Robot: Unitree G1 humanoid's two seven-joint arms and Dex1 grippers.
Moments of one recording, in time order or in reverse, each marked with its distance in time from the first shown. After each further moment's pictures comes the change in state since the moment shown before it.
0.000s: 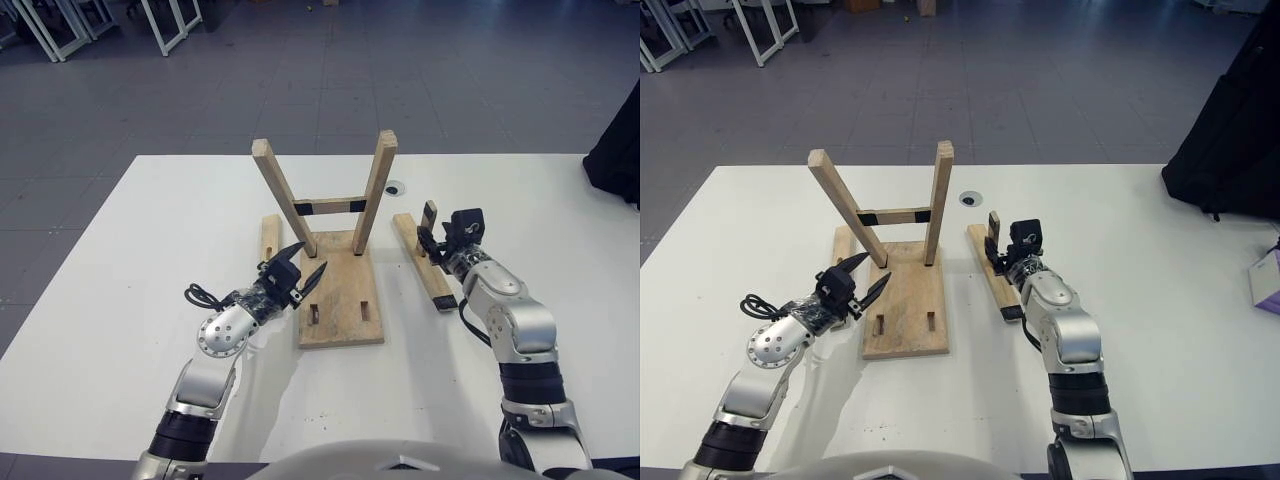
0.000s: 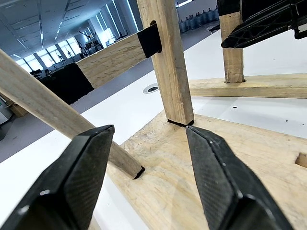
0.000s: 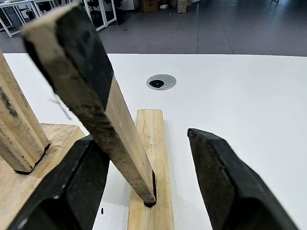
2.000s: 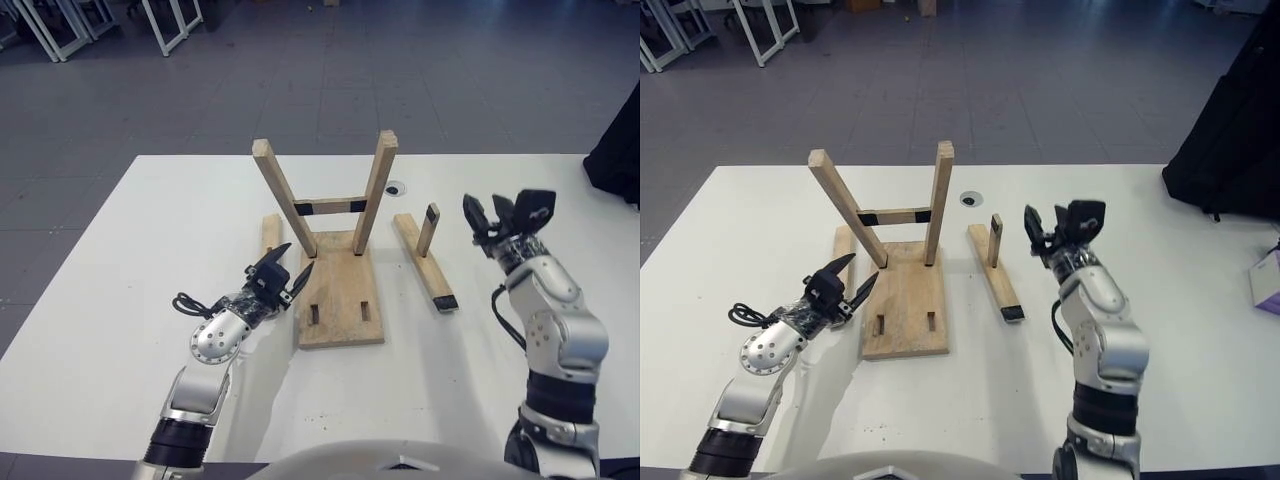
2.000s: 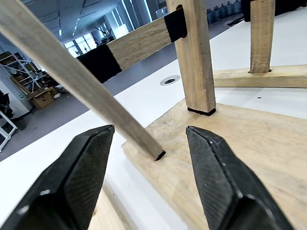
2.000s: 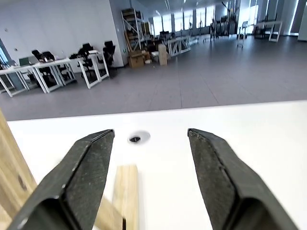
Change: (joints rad) left arm 0.055 -0.001 0.047 0.007 0.016 -0.036 0.053; right arm 0.138 0.003 -0.207 -0.251 0.093 -0.015 0.033
